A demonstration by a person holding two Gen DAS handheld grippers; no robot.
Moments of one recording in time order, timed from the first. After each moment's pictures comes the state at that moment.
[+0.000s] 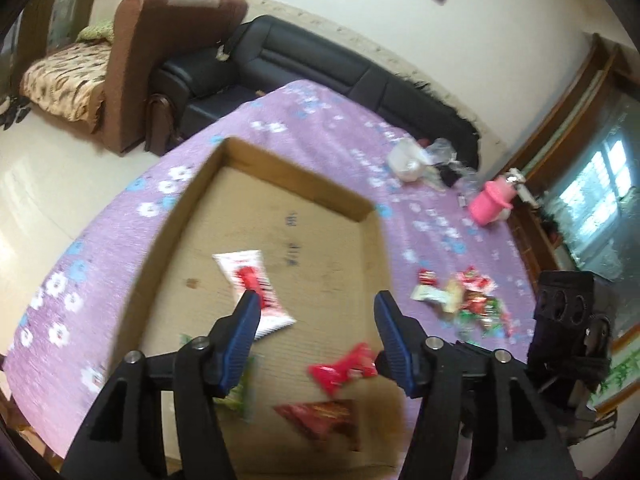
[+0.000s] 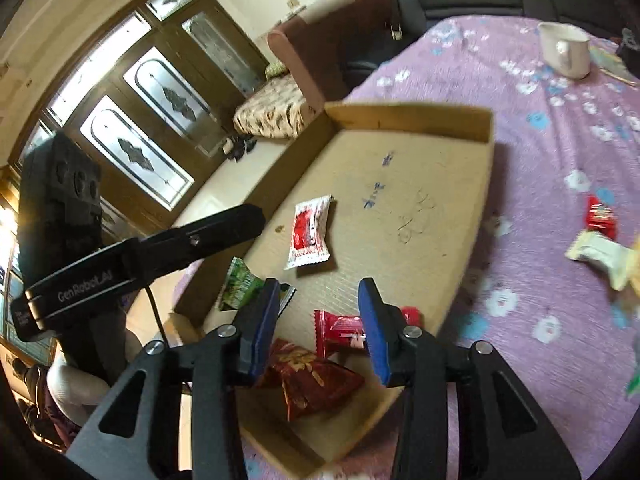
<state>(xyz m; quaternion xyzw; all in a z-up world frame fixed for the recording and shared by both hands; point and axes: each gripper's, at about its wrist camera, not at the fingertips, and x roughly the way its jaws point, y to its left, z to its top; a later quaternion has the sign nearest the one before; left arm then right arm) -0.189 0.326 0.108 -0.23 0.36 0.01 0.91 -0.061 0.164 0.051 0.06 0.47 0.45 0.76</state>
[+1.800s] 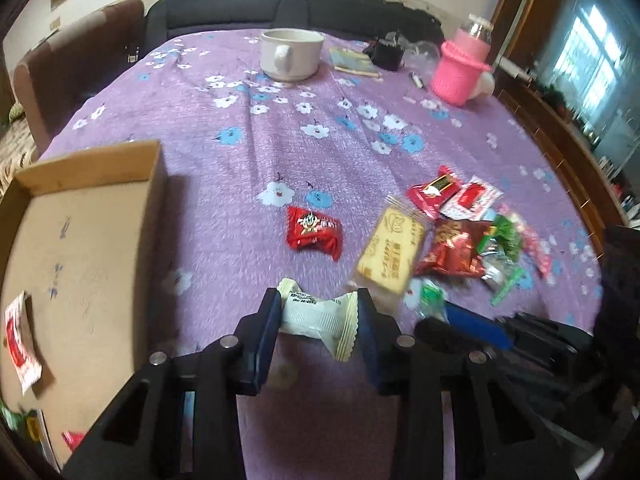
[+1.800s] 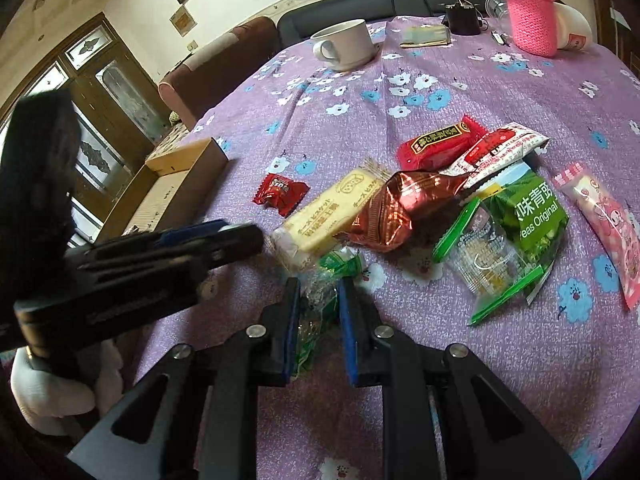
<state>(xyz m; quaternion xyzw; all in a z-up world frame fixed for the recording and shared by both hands) -0.075 0.156 0.054 -0.06 0.46 -0.04 0.89 0.001 -0.019 0.003 0.08 0.47 0.29 0.83</state>
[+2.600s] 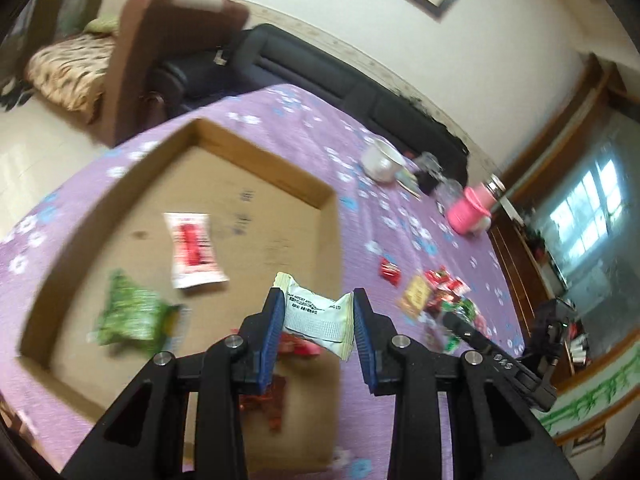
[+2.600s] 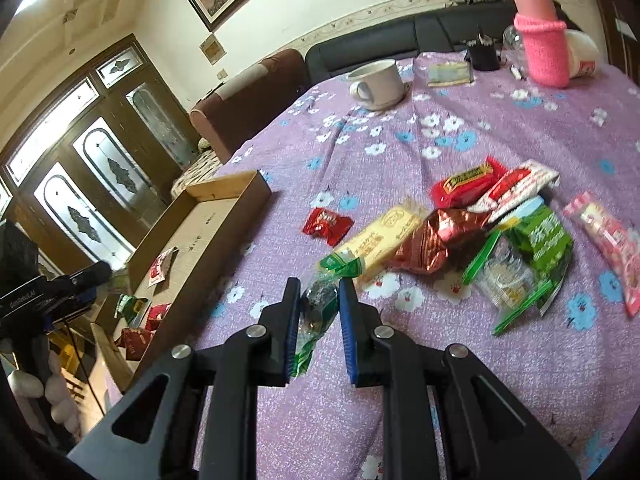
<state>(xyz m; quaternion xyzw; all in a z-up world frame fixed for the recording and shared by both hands) -0.206 0.294 0.097 -0.27 0.32 0.02 0.91 -0.019 -0.016 0.028 0.10 0.40 0.33 0.85</state>
